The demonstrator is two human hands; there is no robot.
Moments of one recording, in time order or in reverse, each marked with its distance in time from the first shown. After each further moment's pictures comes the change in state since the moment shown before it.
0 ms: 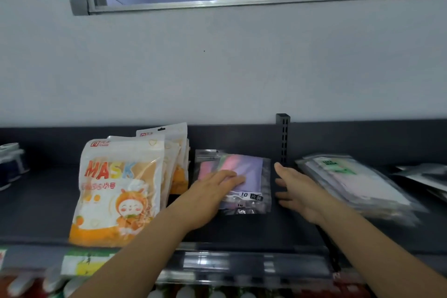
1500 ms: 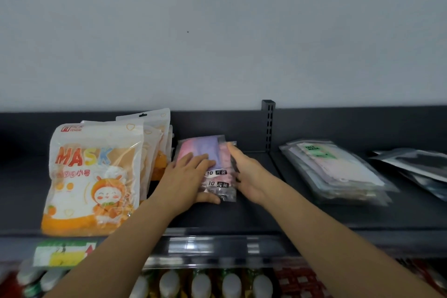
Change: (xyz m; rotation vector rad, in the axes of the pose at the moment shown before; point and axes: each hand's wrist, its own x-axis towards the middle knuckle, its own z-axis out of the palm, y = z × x) left_hand 0.003 0.006 -0.001 0.186 -0.162 -0.311; right_hand 0.012 -0.005 0.058 0.183 -0.126 -0.015
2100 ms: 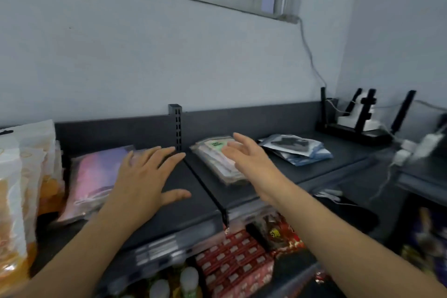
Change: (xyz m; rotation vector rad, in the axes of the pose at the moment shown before) left_hand 0.016 0.063 -0.023 -0.136 0.448 0.395; right_hand -0.141 -0.040 -0.085 -0.307 0.513 -0.308
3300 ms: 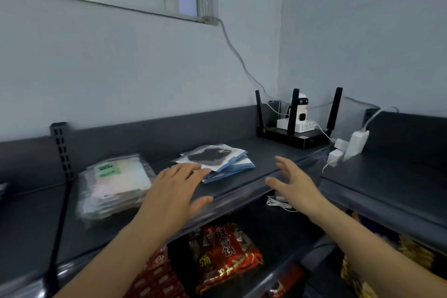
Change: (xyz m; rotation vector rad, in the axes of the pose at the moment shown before) left_hand 0.146 0.265 0.063 -0.209 -0.013 0.145; right_hand -0.006 0.093 -0.334 -0.480 0.292 0.005
